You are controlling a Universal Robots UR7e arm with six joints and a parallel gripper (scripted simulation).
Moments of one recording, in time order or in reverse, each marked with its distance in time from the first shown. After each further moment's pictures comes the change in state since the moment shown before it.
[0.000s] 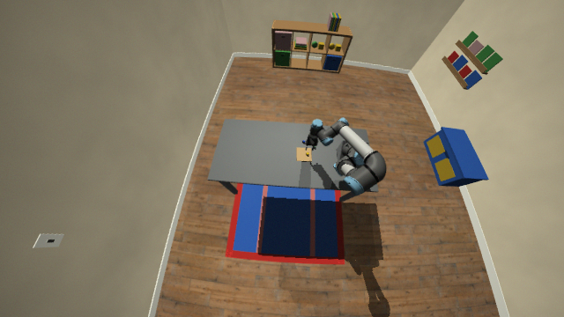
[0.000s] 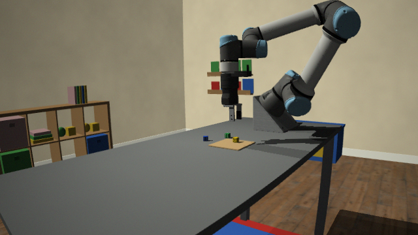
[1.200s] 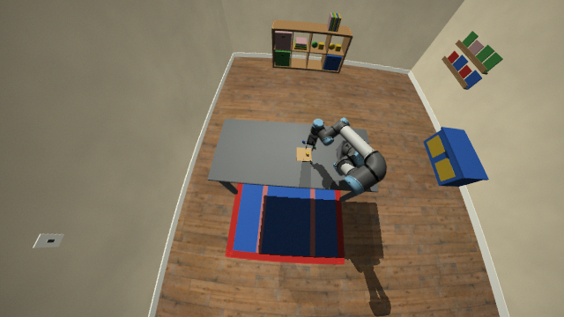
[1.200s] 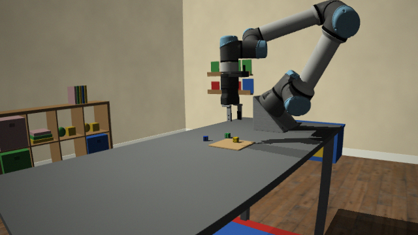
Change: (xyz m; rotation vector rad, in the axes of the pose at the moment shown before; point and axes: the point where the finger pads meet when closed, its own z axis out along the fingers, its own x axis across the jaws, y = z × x) arm 0.000 0.005 0.001 -0.001 0.000 0.280
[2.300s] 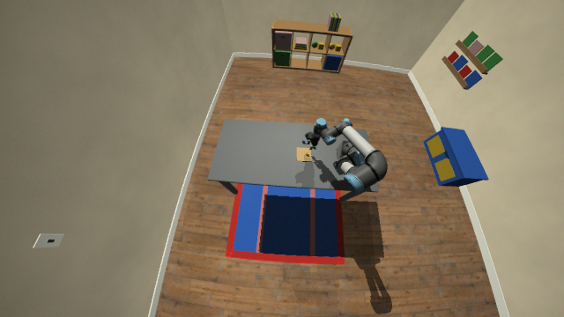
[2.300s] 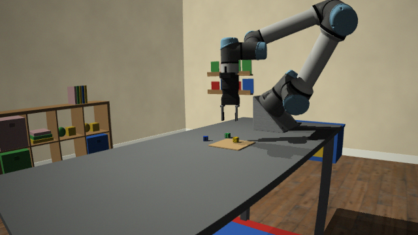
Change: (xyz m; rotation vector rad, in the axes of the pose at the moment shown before) arm 0.002 0.028 0.004 -0.001 0.001 0.954
